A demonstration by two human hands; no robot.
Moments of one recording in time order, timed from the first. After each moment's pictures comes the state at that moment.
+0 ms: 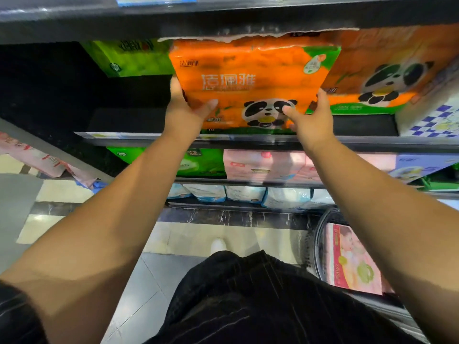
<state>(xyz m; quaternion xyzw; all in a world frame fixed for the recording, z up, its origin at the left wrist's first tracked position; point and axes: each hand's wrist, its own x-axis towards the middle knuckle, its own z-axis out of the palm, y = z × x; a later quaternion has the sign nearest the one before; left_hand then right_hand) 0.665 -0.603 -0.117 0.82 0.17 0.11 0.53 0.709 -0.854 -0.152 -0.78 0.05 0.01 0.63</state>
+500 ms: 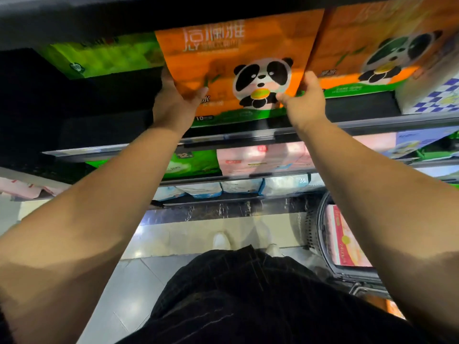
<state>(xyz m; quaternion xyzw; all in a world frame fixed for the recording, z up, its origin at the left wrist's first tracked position) 0.716 -0.589 -0.134 0.90 0.15 0.06 0.41 0.747 -0.834 -0.170 -0.81 0.11 -0.01 0.57</state>
